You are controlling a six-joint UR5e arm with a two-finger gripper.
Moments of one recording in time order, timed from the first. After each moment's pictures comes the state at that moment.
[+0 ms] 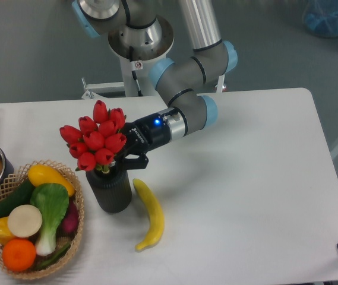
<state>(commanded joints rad) 2.54 -1.97 -2.07 -0.83 -0.29 1.71</state>
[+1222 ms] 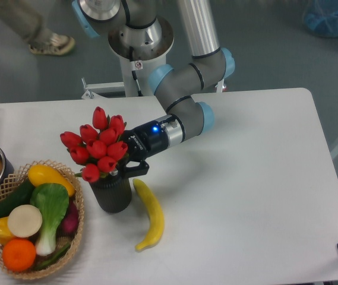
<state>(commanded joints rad) 2.54 -2.01 -2.10 -0.83 -0.29 1.79</state>
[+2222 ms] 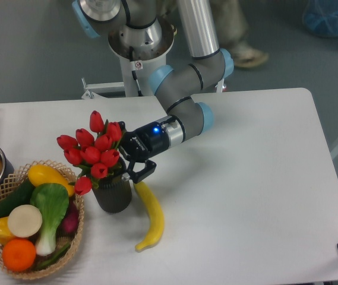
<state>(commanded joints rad) 2.57 -1.99 -2.11 -0.82 -0.24 1.80</state>
